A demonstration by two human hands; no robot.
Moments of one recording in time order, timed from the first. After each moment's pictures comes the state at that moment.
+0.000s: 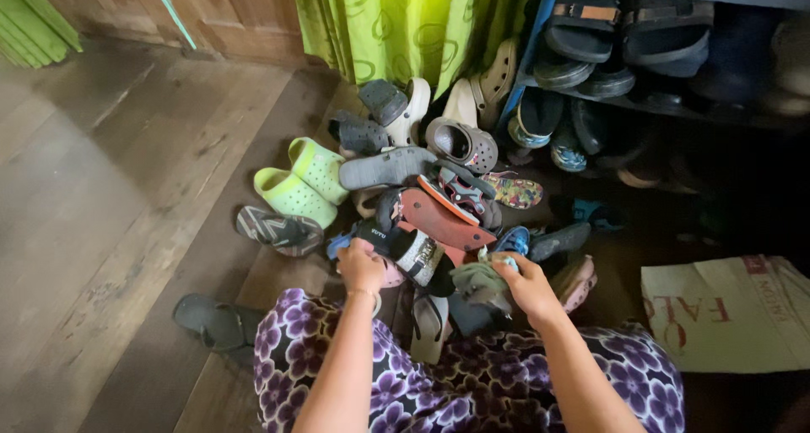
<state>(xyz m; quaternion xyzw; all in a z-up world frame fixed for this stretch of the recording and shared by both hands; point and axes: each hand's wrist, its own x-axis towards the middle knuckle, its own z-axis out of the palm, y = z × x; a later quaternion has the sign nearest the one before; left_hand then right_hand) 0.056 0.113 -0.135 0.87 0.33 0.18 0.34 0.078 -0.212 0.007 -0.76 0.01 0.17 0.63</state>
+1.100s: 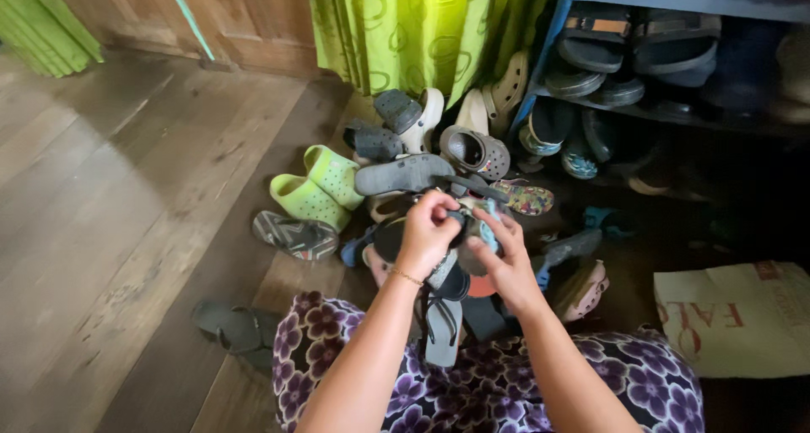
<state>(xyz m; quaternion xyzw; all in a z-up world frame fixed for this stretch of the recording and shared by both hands) 0.066 0.040 0.071 0.71 -0.04 0.26 0.66 0.050 -0.131 0.089 -0.75 -0.19 -0.03 0.63</state>
